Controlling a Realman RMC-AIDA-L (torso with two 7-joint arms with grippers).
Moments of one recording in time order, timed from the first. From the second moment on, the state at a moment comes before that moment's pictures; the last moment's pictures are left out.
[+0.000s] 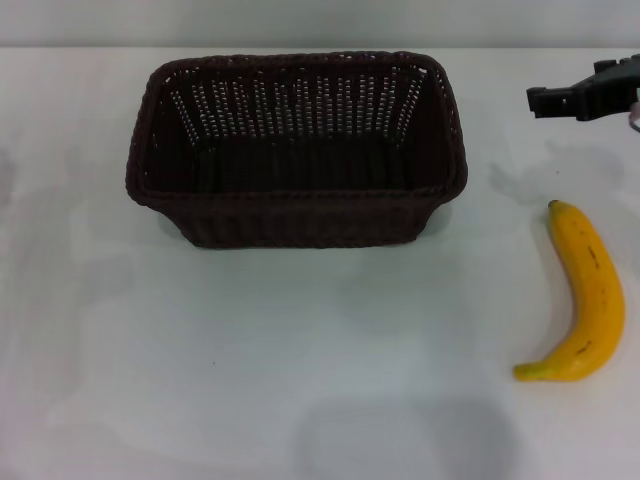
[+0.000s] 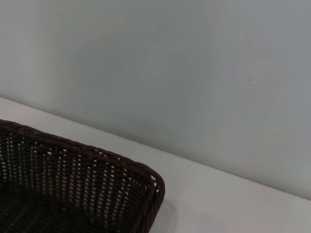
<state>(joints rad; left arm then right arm) -0.47 -2.07 0.59 0.12 -2.52 -0.95 2.68 0.28 2.01 -1.53 -1.80 0.53 1.09 -0.20</state>
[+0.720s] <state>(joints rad) -0.47 -2.08 0.59 0.13 -2.52 -0.93 2.68 0.27 2.01 -1.87 -1.92 0.14 1.23 0.23</state>
